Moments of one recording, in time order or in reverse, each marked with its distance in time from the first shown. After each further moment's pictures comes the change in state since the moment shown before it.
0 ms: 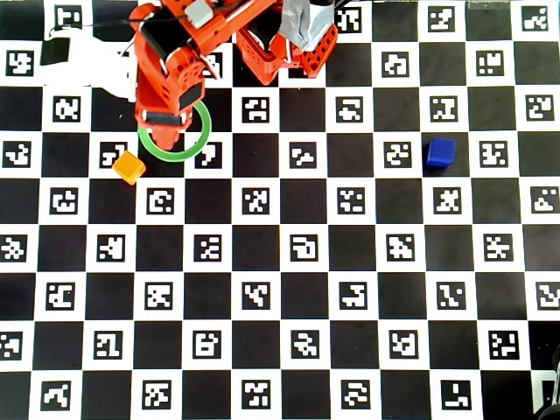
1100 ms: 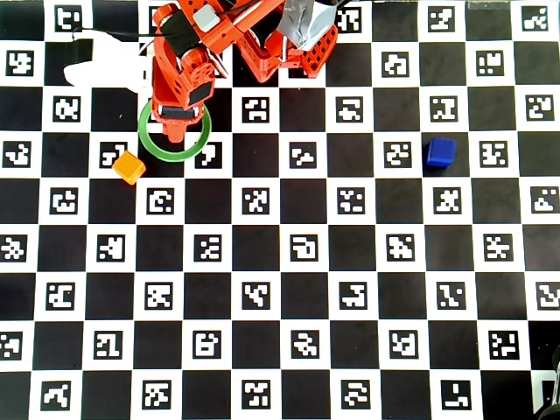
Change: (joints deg) arm 3.5 1.8 20.0 -20.6 -3.3
